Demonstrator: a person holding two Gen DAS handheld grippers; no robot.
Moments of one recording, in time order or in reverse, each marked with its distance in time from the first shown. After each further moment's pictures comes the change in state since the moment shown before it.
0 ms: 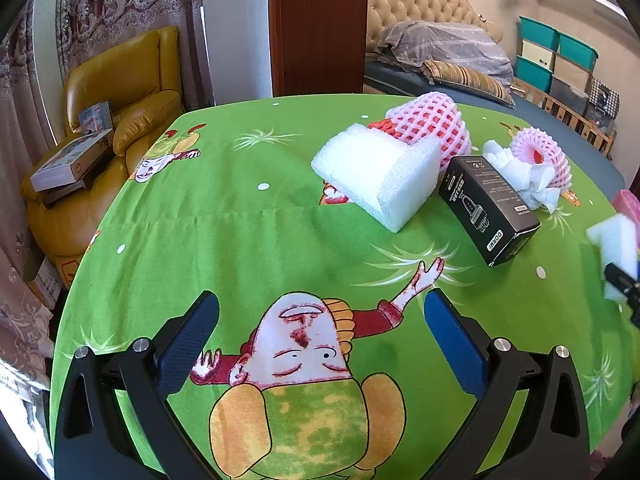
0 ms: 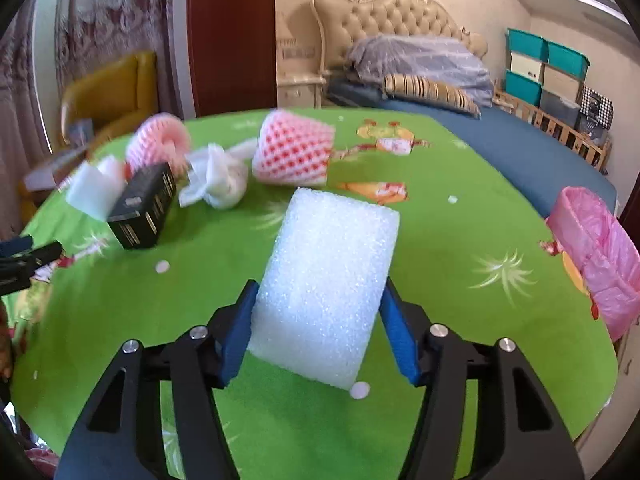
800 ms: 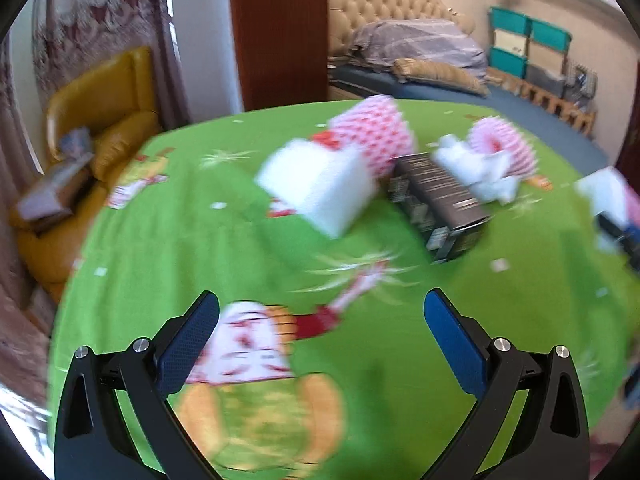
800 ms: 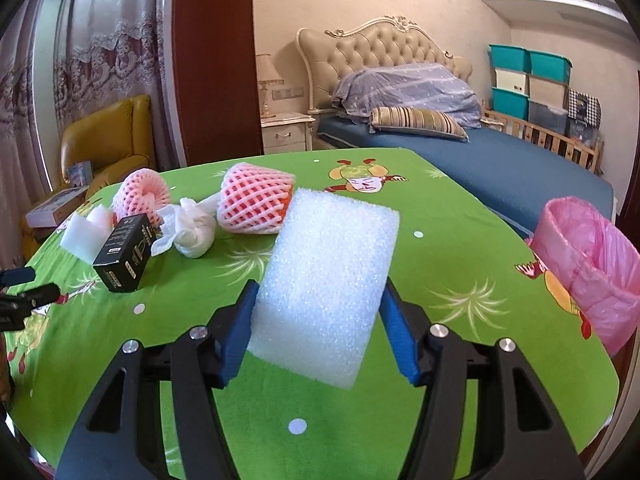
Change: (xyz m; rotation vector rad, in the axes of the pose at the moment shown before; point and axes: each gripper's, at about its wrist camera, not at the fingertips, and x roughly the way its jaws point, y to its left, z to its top) left arm -0.012 -0.038 0.007 0.069 -0.017 -0.091; right arm -0.007 -0.034 0.005 0.055 -0.140 0.005
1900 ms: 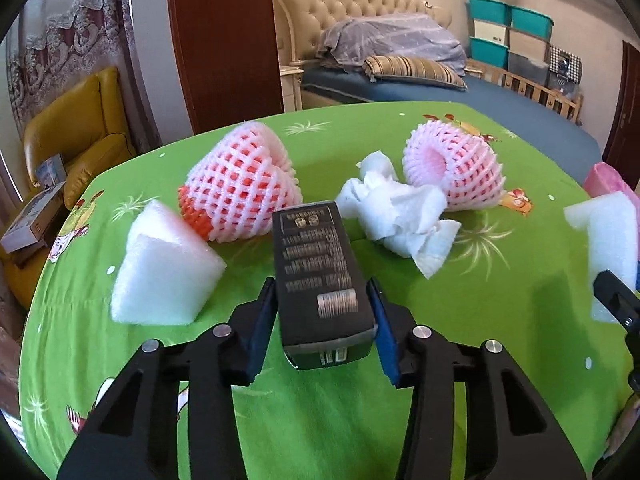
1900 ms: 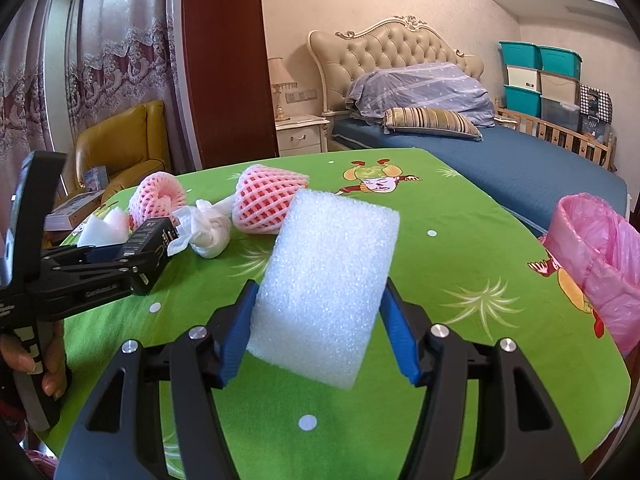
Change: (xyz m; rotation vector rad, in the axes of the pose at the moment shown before) left arm 0.053 -0.093 0.041 0.082 -0.020 0.011; right arm -0.006 -0.008 -0.004 0.015 -0.007 0.068
